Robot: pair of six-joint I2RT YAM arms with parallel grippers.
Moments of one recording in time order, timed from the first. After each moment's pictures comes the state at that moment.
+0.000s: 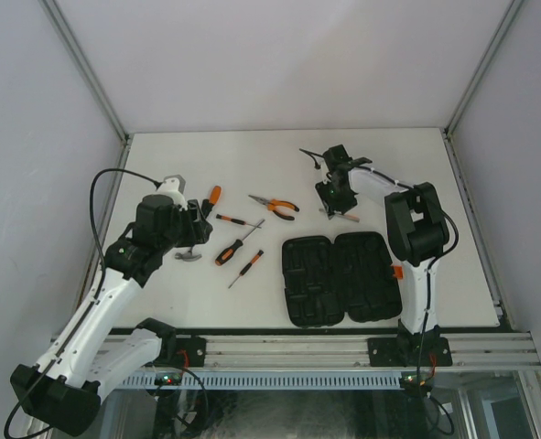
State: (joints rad) left arm -0.35 0.87 0.85 -0.59 -0.04 -0.40; right arm 0.35 2.09 1.54 -0.70 0.00 -0.05
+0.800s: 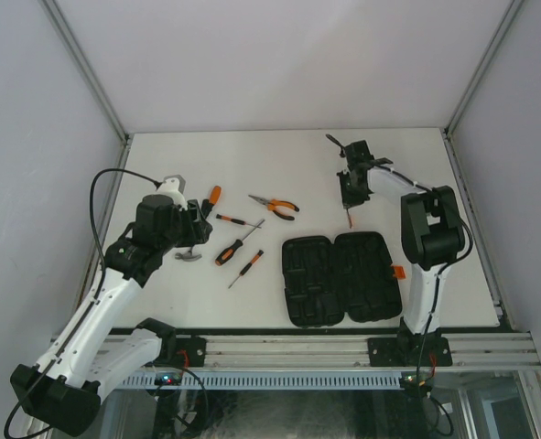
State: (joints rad) left arm -0.35 0.87 0.85 -0.59 -0.04 -0.40; right arm 0.25 2.03 1.46 -0.60 -0.01 0.14
